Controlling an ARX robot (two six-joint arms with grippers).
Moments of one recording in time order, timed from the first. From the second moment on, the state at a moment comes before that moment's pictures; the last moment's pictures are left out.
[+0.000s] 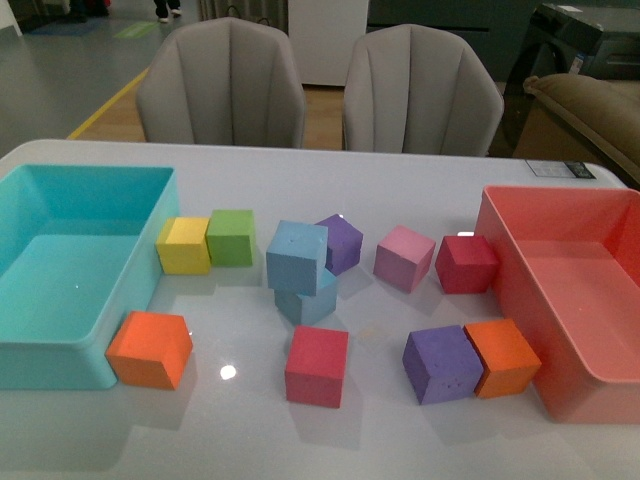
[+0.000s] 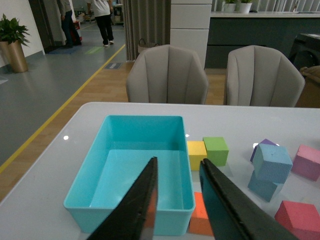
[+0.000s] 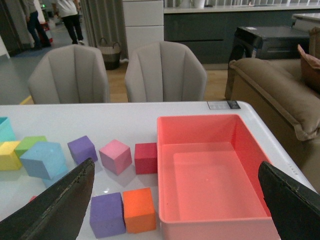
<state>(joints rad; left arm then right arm) 0.00 0.01 0.01 0.00 0.00 0.00 0.00 0.00 0.02 0.00 0.00 0.00</state>
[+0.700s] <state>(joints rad) 0.00 0.01 0.01 0.00 0.00 0.00 0.00 0.00 0.02 0.00 0.00 0.00</state>
